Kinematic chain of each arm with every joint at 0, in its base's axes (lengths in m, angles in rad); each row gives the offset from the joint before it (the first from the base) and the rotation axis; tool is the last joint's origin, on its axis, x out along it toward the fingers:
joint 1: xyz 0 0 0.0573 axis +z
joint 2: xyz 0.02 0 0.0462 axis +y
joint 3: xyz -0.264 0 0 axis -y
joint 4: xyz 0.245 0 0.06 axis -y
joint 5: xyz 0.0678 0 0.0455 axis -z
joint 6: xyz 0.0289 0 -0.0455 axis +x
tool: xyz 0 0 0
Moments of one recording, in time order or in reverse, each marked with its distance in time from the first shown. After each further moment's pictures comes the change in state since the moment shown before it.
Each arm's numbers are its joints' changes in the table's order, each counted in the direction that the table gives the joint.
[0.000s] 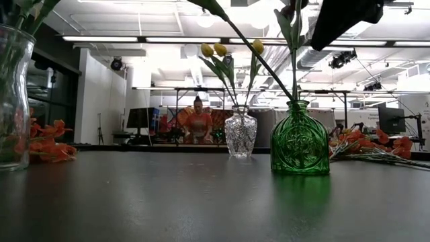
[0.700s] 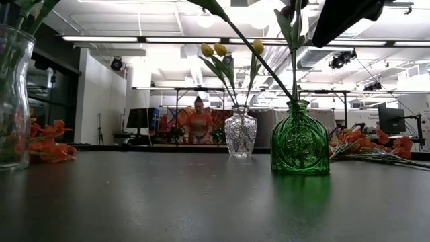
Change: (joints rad) left arm -0.364 0.244 -0.151 -0.544 -0.043 -1.101; right arm 0.023 0.001 0.000 -0.003 0.026 -0.043
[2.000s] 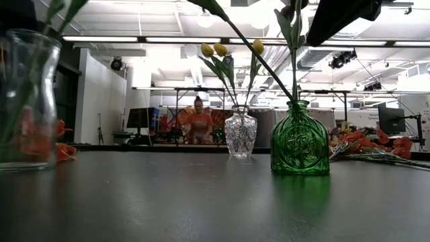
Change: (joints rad) left arm 0.373 0.007 -0.375 0.359 -0.216 0.432; right arm -0.009 0.000 0.000 0.010 0.034 0.025
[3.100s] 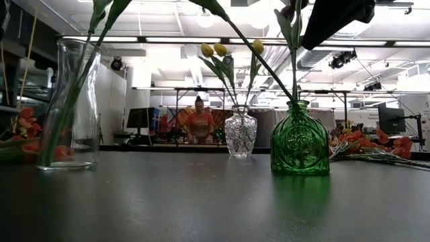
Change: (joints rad) left arm -0.094 -0.097 0.001 -0.139 0.226 -0.167; right arm -0.027 0.000 0.000 -0.001 0.002 -0.021
